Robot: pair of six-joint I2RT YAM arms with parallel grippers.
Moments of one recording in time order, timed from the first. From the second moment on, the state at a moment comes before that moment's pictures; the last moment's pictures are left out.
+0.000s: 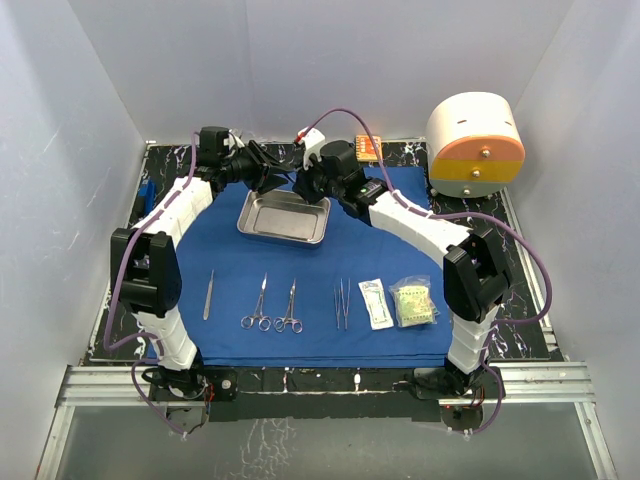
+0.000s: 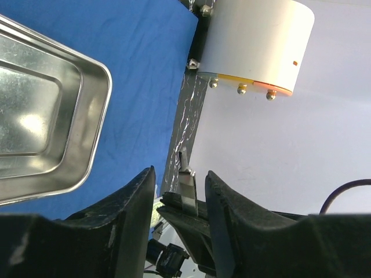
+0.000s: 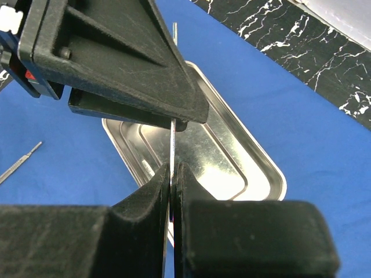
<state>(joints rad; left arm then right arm) -0.19 1.81 1.46 -0.26 0.65 -1.08 0.65 1.84 1.54 -0.09 -0.16 0.05</state>
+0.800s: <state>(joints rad) -0.19 1.81 1.44 -0.25 0.67 -1.13 0.68 1.85 1.54 -0.12 -0.11 0.04</state>
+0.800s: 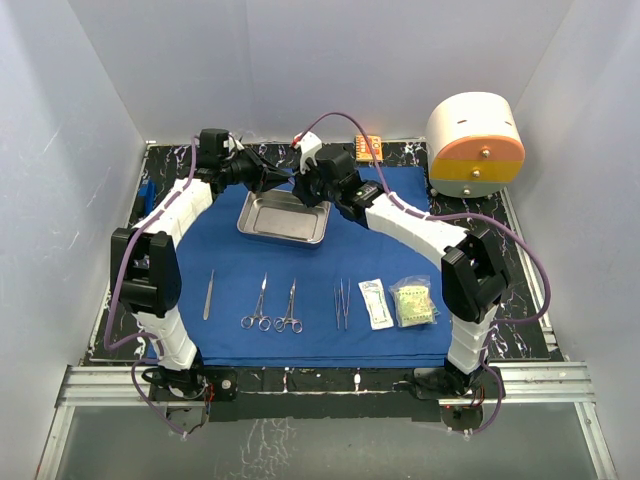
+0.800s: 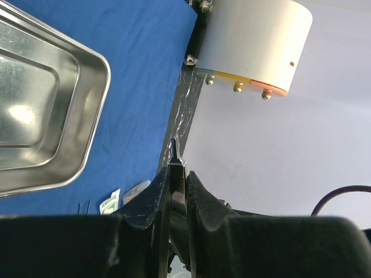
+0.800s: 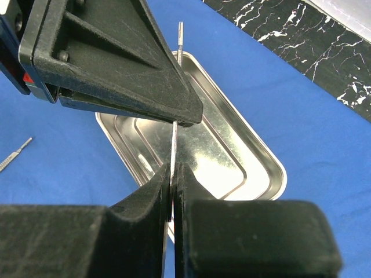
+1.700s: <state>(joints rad) -0.15 1.65 1.41 -0.72 0.46 -0.43 0.57 1.71 1.43 -0.16 -0.34 -0.06</state>
